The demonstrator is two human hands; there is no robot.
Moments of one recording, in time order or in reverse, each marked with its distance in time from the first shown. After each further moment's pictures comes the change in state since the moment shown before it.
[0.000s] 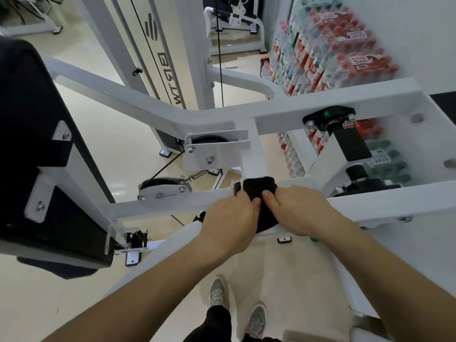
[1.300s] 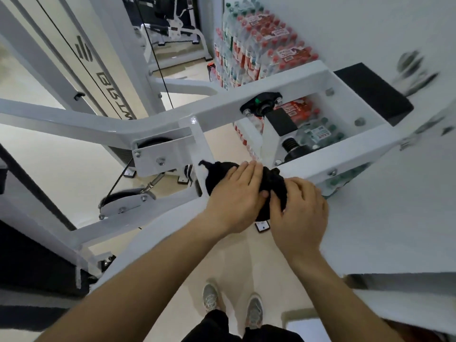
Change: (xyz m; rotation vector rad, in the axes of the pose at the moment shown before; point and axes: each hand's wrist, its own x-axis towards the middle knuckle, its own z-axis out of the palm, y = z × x) left_hand 0.025 0.062 0.024 0.101 0.024 0.466; right_hand -0.099 0.006 0.074 0.281 1.003 0.623
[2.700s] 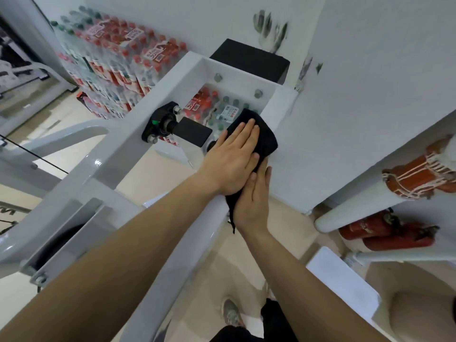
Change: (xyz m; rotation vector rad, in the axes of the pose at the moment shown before) left_hand 0.152 0.039 -0.002 0.002 -0.134 0.657; right_hand 0.032 0.009 0.079 0.597 0.282 0.699
